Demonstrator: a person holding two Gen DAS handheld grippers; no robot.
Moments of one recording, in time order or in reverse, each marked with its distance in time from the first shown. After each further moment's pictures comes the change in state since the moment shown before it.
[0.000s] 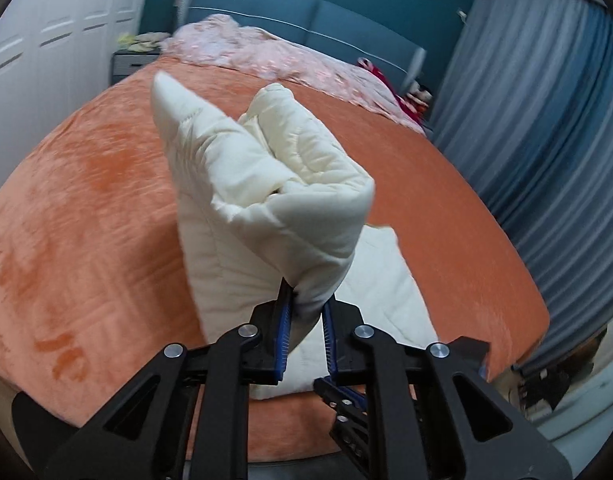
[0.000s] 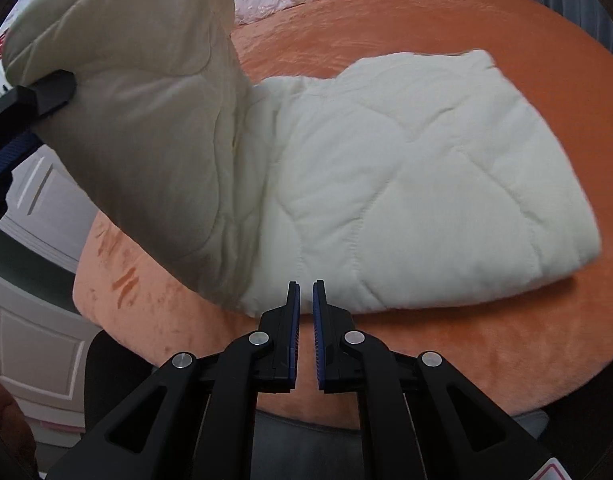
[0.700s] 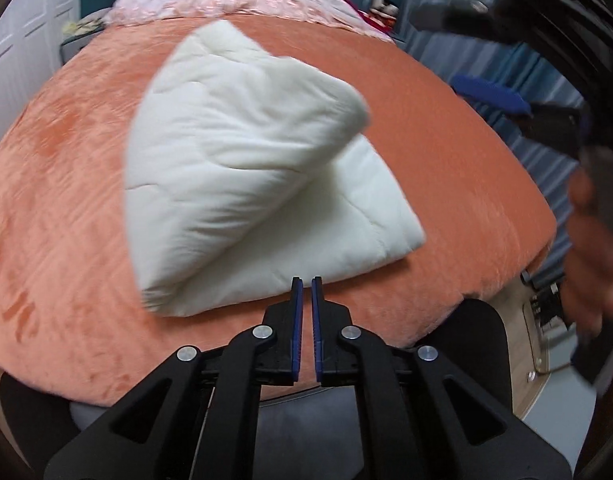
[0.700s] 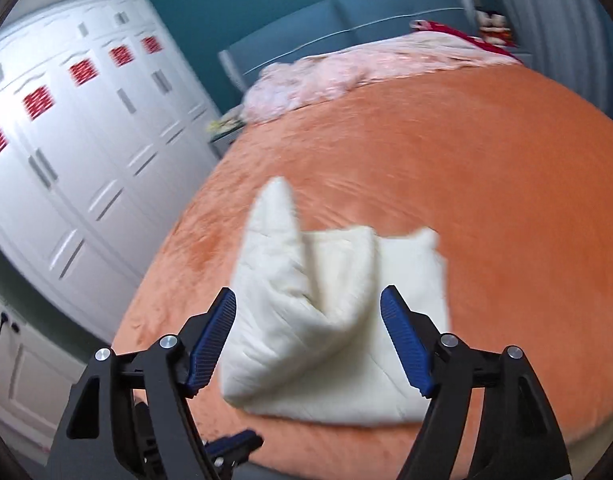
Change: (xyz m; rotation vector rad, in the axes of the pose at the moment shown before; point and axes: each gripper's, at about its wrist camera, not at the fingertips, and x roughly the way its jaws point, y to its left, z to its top) left arm 0.036 -0.048 -0.071 0.134 0.234 0.030; right arm -0.111 -0.029 0.117 -0.048 -0.271 0.117
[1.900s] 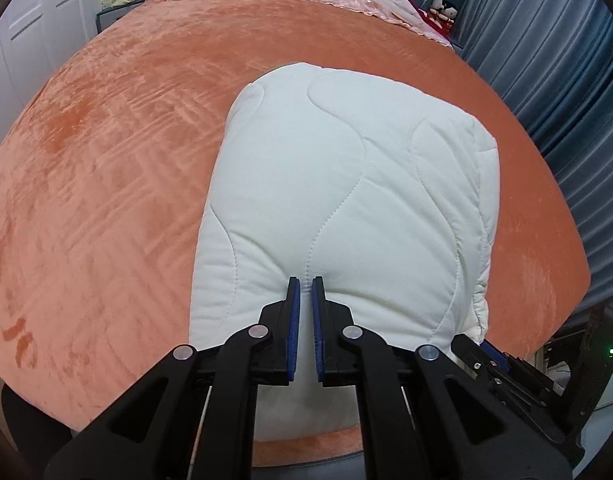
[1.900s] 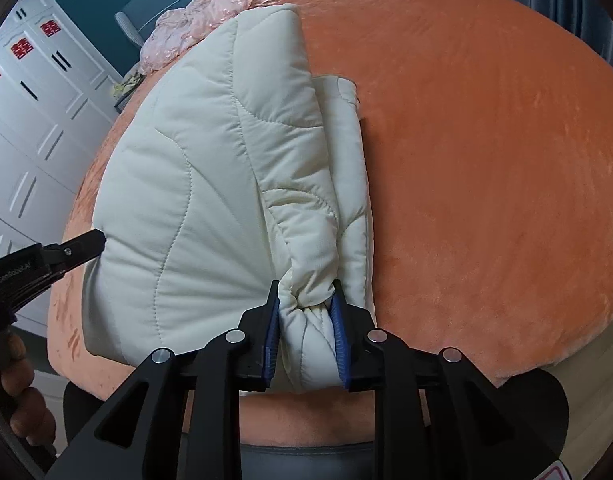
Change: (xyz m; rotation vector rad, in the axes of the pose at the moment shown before) left arm 0.074 -0.004 0.077 -0.113 0.063 0.123; right arm 0.046 -0.112 -0.116 0.238 0.207 -0.257
